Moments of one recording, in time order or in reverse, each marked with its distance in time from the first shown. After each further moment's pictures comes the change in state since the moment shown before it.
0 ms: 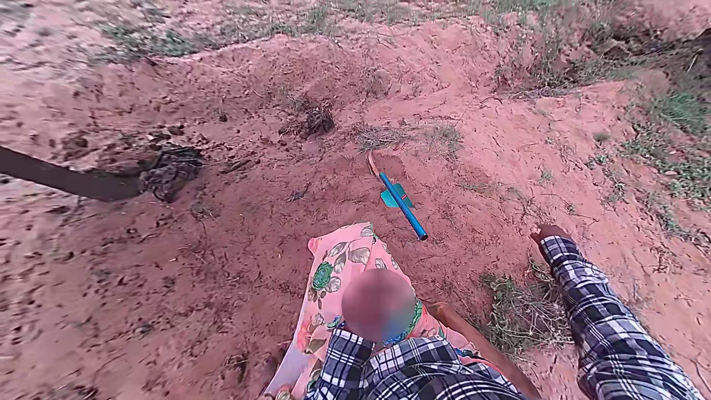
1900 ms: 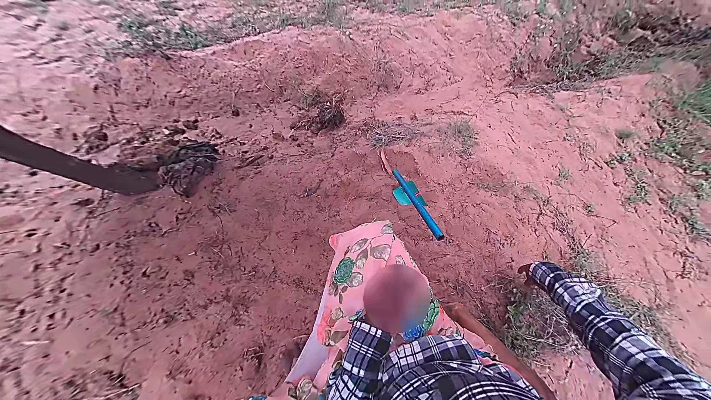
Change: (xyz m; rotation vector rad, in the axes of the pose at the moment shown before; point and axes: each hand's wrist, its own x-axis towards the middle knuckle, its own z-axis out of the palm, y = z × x) left_hand 0.009 -0.011 0.003 -0.124 -0.006 0.012; right_hand -0.131 -0.040 0.037 -0.507 -0.219 -0.672
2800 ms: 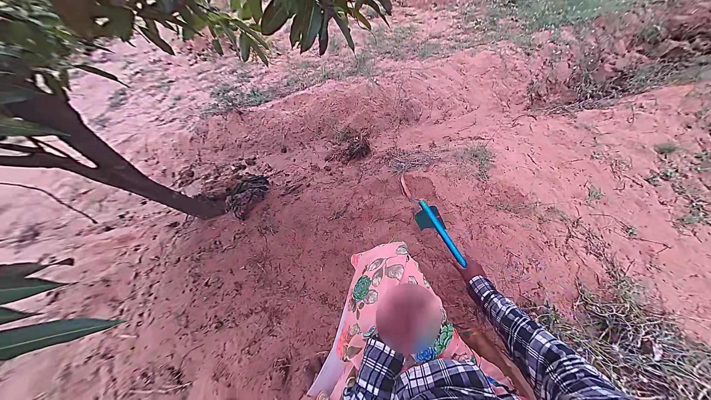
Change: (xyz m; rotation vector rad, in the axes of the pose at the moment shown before) left_hand -0.004 0.005 -0.004 0.090 -0.021 -0.001; right_hand 0.165 -0.137 -0.006 0.917 0.256 0.148
